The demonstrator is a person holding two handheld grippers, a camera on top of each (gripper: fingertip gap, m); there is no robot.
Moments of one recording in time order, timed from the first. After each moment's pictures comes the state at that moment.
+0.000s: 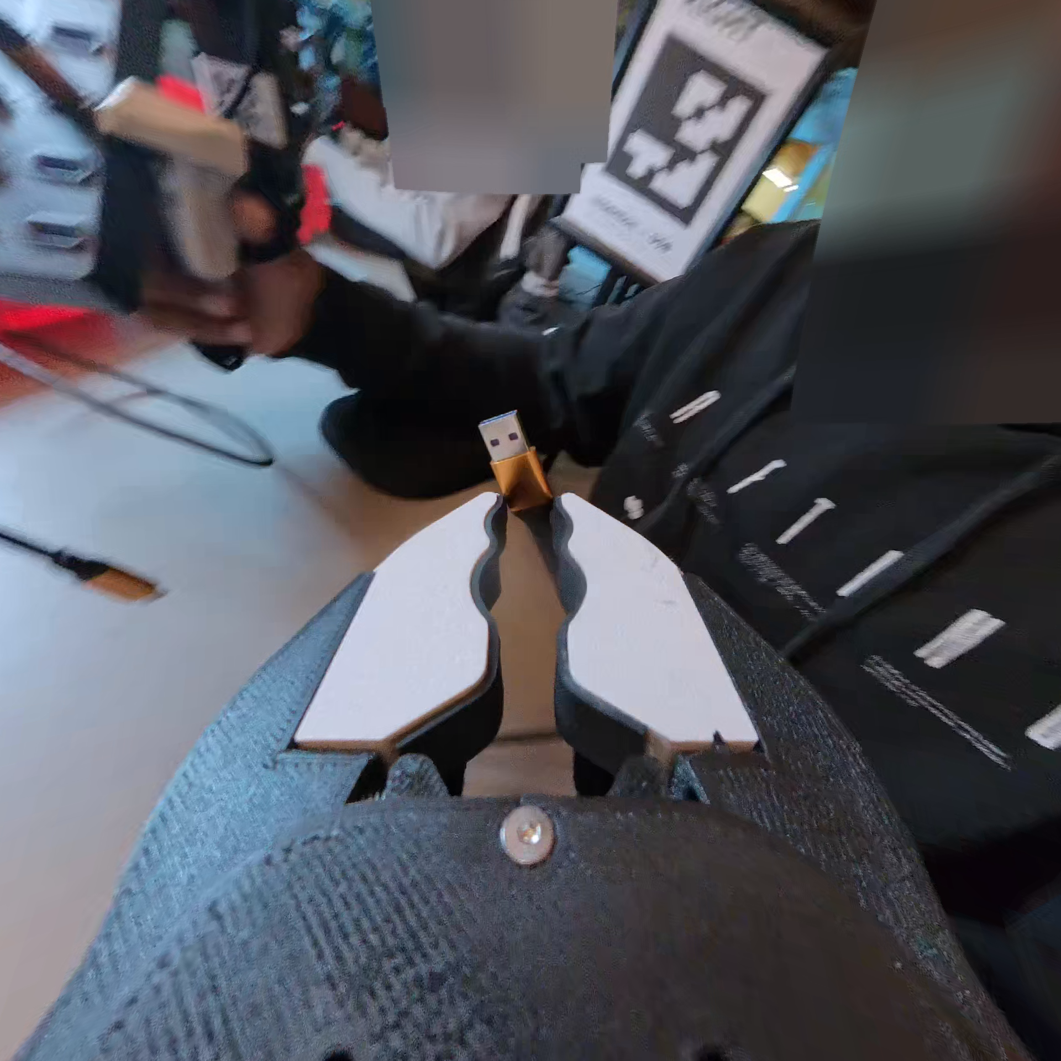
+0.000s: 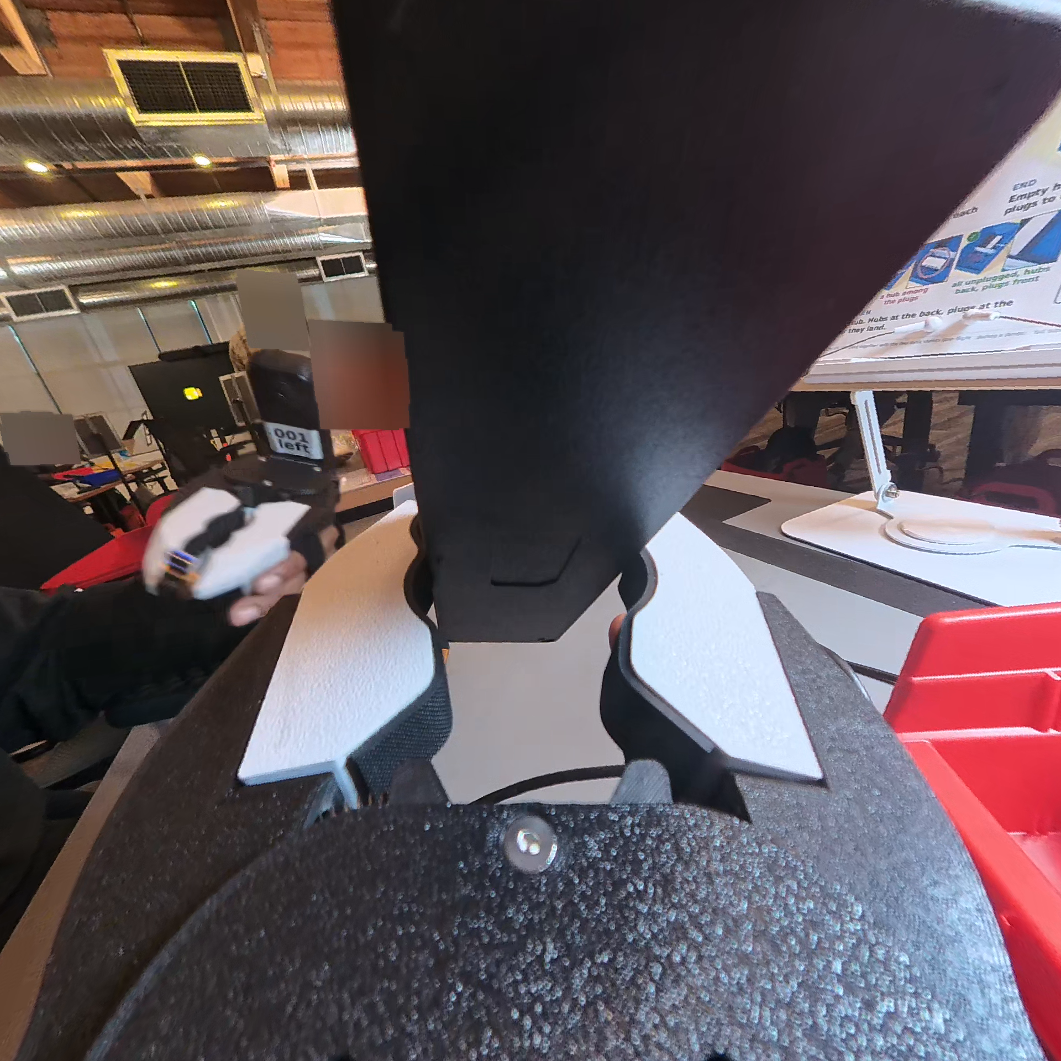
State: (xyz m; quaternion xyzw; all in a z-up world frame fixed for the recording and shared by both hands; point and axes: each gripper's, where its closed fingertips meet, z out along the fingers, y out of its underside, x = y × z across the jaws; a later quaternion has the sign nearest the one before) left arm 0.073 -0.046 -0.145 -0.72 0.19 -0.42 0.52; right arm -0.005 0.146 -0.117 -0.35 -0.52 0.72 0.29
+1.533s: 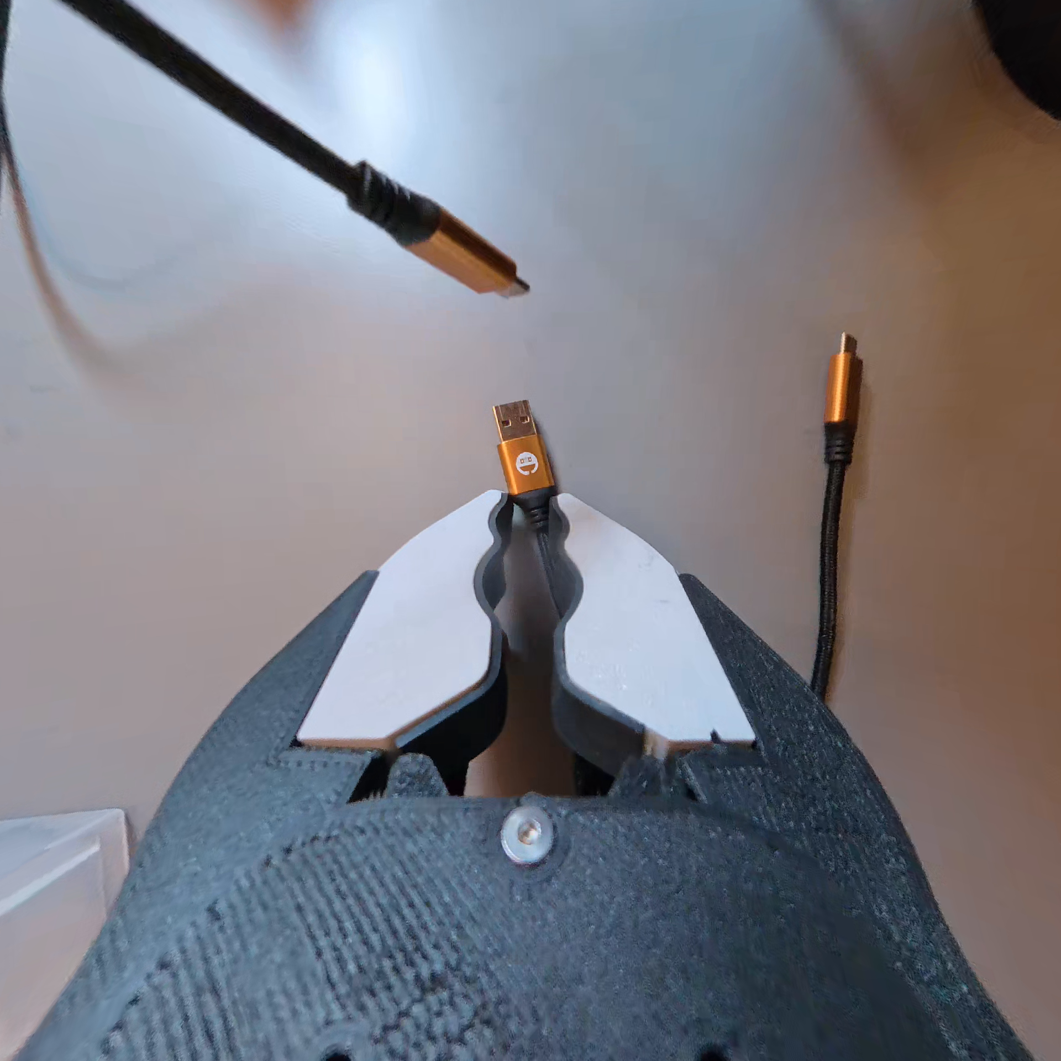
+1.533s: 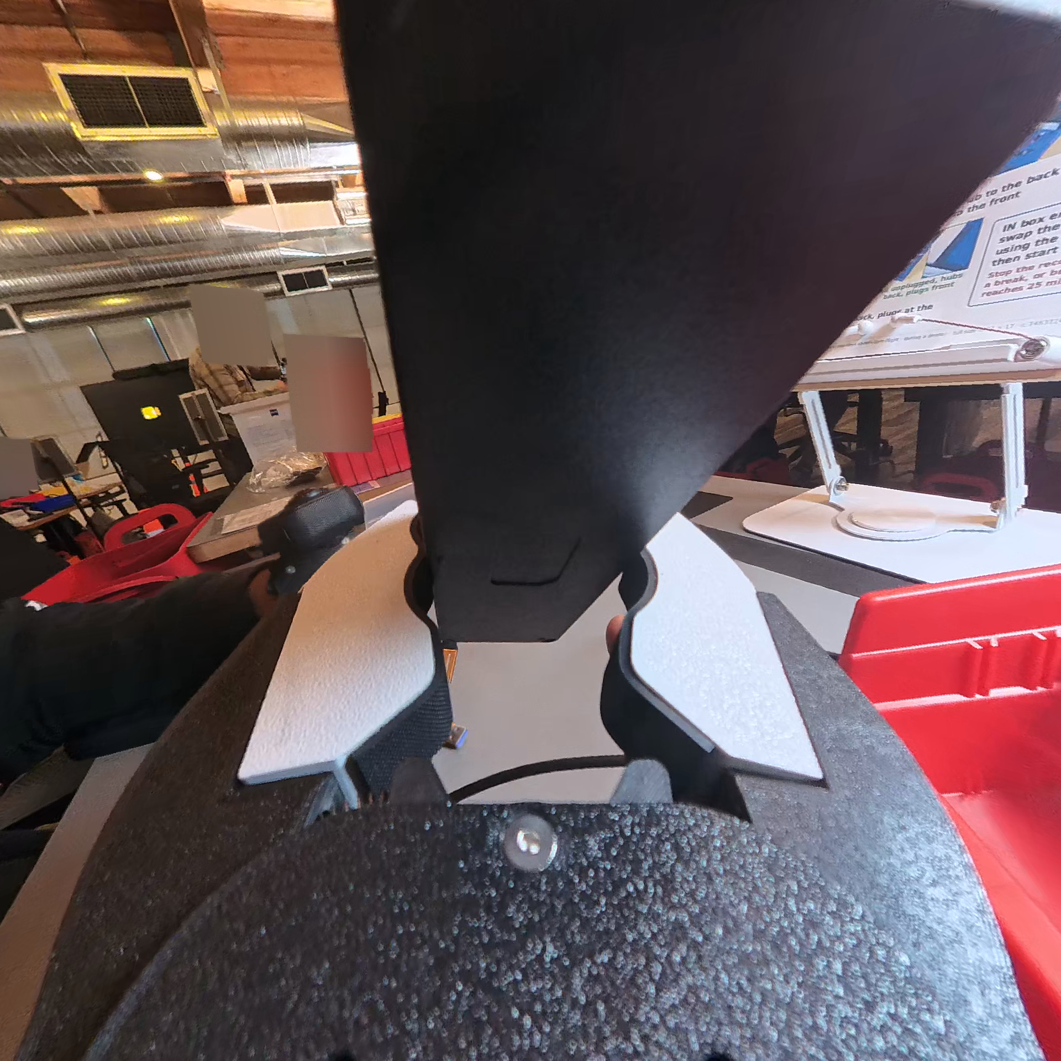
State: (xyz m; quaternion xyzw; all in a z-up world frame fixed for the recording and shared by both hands) left arm -0.028 0.016 -0.296 -0.95 0.13 -0.01 0.30; right arm -0.008 0.161 -0.118 -0.37 -0.51 0.72 0.31
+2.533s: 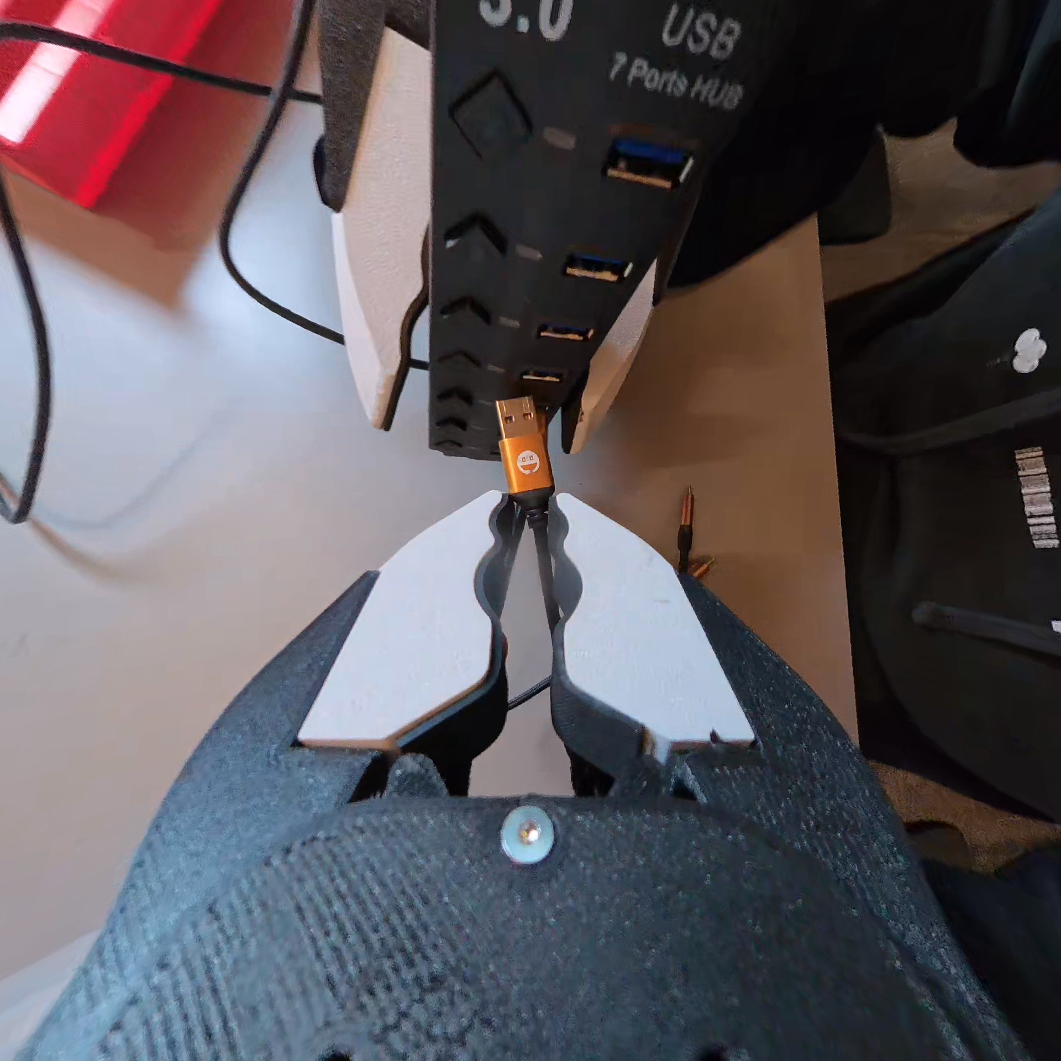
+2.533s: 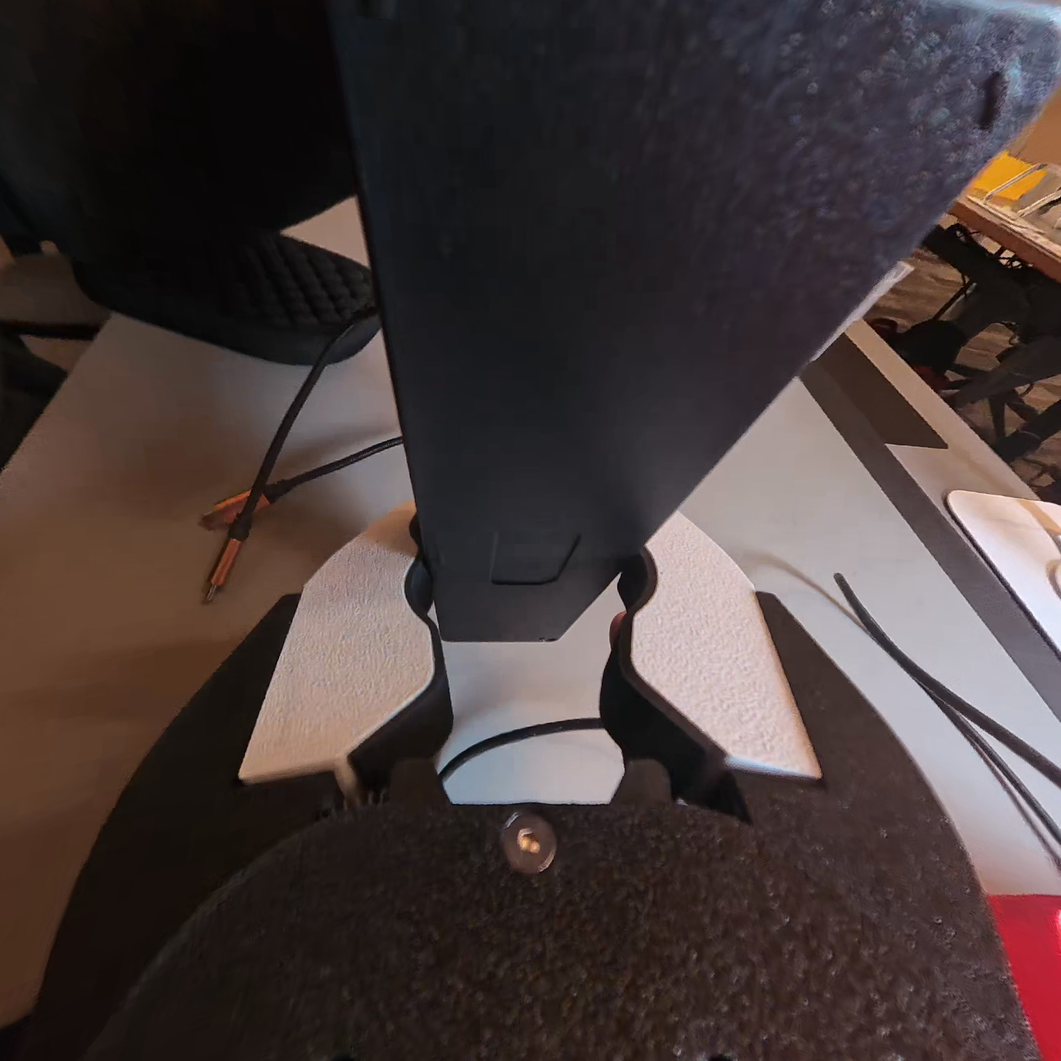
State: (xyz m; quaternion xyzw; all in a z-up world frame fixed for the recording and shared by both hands) left arm 0.022 0.022 -0.195 -0.92 0.25 -0.14 0.27; right arm 0.012 0.042 -0.205 -0.19 -0.80 0.50 0.27
